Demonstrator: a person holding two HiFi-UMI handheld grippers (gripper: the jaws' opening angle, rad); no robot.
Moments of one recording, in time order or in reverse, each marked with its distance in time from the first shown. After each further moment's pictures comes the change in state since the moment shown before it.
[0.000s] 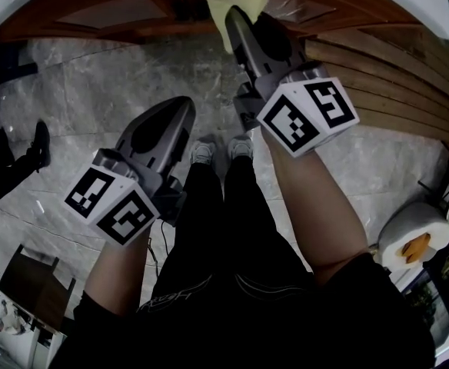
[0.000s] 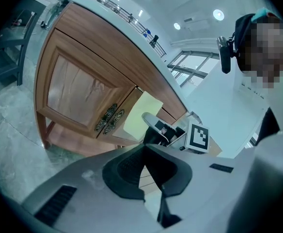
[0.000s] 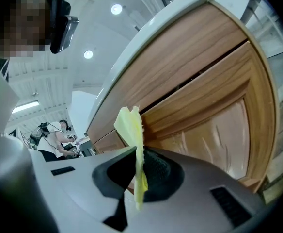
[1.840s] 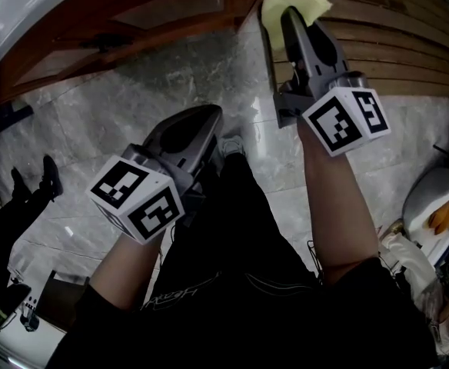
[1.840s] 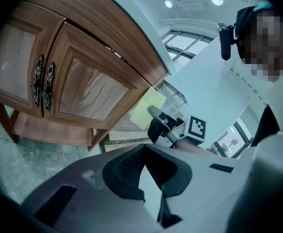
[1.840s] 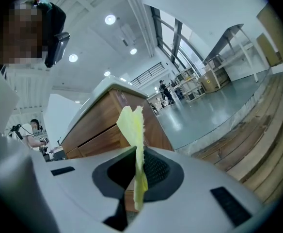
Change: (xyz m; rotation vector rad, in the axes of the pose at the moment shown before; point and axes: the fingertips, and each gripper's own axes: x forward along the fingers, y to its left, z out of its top) left arm 0.114 -0.113 -0.075 0.089 0.247 -0.169; right arm -0.166 -0.160 0.063 0.026 -0.153 -0.287
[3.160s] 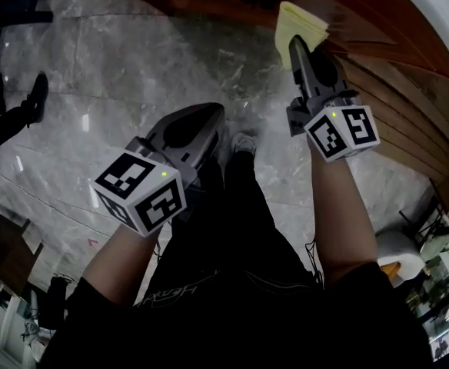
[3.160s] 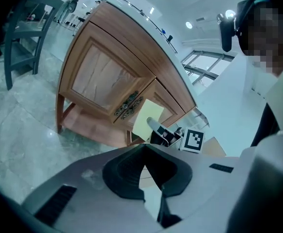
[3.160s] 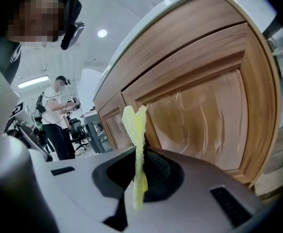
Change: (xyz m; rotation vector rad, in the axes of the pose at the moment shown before) left arm -0.161 0.120 -0.029 -0.191 -0.224 0.225; right arm 0.083 0.165 -0.155 -0.241 0.304 0.336
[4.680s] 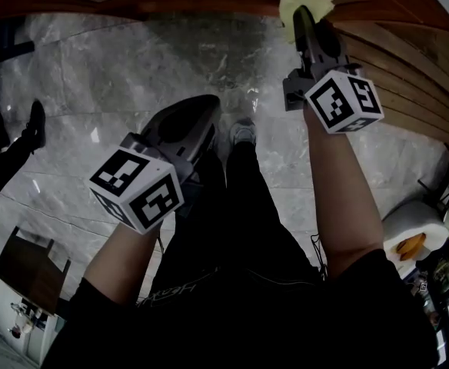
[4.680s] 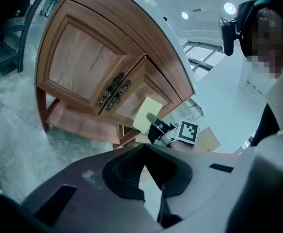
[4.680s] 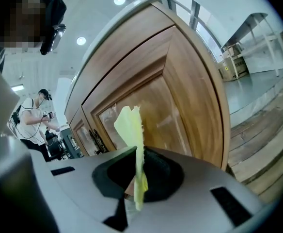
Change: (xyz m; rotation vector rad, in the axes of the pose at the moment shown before) left arm 0.050 -0.024 -0.014 0.053 0.106 -0.061; right arm -0.033 -0.090 0.002 0.159 -0.099 -0.244
